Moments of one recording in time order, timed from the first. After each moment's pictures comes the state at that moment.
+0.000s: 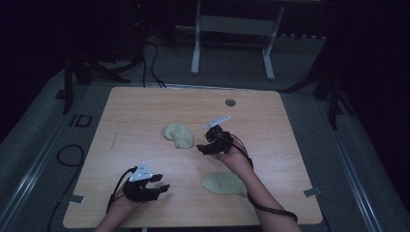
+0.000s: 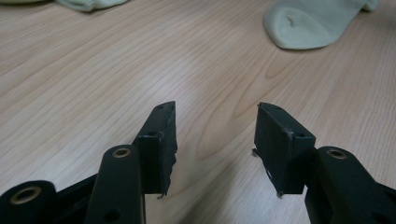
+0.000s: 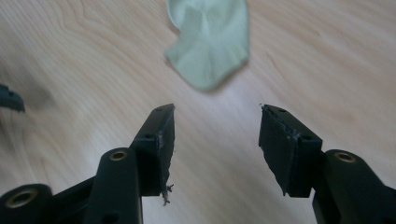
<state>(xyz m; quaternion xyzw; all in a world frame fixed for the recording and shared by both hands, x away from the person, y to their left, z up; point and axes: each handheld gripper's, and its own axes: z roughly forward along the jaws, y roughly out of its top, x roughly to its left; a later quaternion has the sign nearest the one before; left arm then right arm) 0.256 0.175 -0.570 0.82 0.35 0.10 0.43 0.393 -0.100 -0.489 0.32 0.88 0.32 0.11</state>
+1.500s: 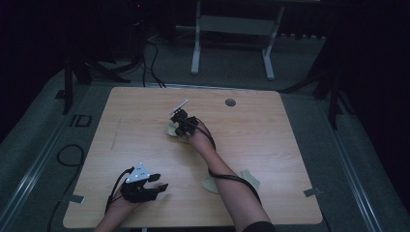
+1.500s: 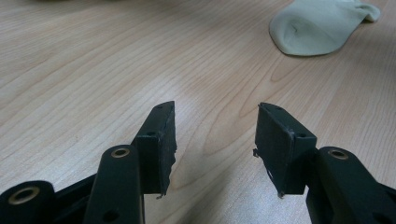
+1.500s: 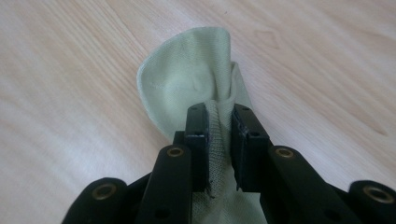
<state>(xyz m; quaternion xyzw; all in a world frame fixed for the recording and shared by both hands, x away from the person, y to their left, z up) 0.252 0.178 -0.569 0.82 0.35 0.12 0.44 0.475 0.014 -0.521 0.34 0.90 0.23 0.12</state>
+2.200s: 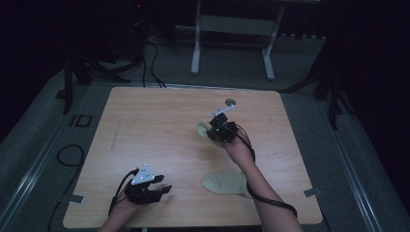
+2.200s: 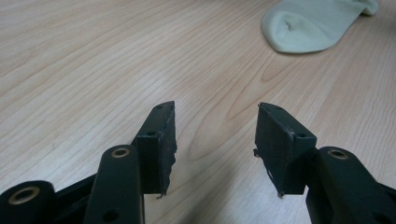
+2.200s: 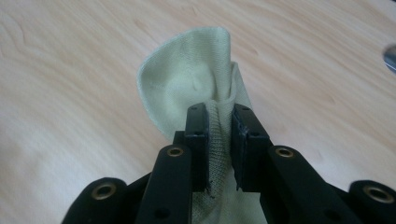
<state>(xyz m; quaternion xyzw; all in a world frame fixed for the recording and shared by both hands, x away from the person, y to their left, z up) 0.248 0.163 -0.568 0.82 0.35 0.12 0.44 0.415 -0.110 -0.468 0.37 0.87 0.30 0.16</state>
